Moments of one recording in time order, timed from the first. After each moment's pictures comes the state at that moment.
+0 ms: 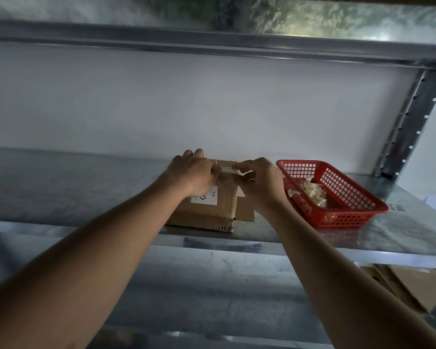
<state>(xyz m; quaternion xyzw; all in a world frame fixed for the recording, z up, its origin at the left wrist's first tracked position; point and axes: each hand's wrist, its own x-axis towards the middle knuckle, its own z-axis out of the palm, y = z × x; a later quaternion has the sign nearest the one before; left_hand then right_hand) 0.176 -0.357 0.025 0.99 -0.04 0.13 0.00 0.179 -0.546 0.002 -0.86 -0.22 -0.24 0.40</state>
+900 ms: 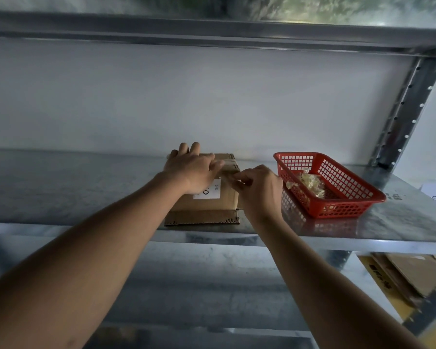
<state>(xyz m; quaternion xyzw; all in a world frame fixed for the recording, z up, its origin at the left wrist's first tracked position) 0.181 -0.358 0.017 0.99 -0.02 0.13 -0.01 0.162 -0.538 -0.027 -0.86 -0.14 -0.31 0.39</state>
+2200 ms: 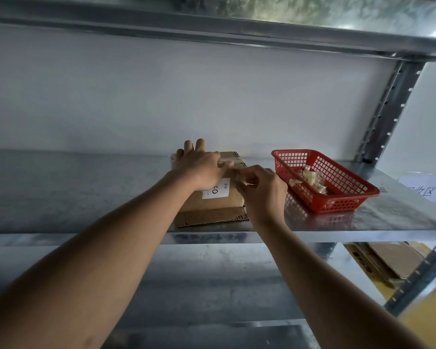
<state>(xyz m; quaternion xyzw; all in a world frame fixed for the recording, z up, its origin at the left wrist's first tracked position) 0.187 -0.352 0.023 0.99 -0.04 0.11 0.02 0.149 -0.516 -0.033 -0.85 -0.09 -0.34 0.40</state>
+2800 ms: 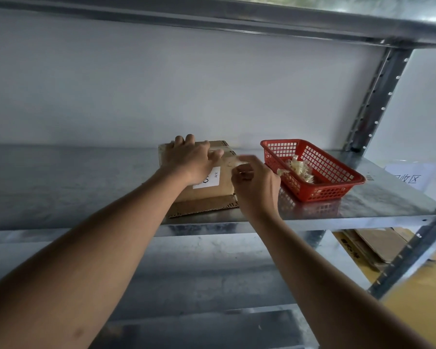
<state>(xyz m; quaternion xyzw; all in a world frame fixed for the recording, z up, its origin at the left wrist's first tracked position) 0.192 -0.363 0.013 0.99 -0.02 0.13 0.04 0.141 -0.527 -0.035 -0.82 -0.09 -0.34 0.45</state>
